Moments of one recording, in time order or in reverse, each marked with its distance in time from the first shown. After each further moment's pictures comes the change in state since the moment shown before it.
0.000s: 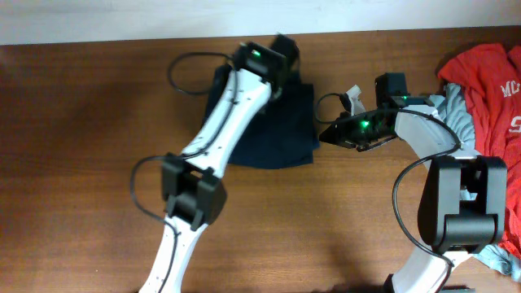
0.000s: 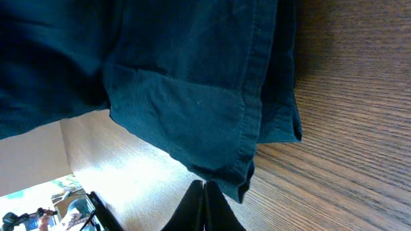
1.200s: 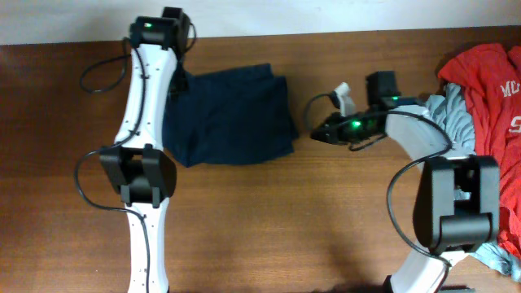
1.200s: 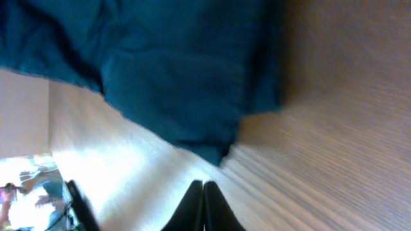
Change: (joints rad) left arm 0.446 0.039 0.153 -0.117 0.259 0.036; right arm 0.092 0.000 0.000 0.123 -0.012 -0.073
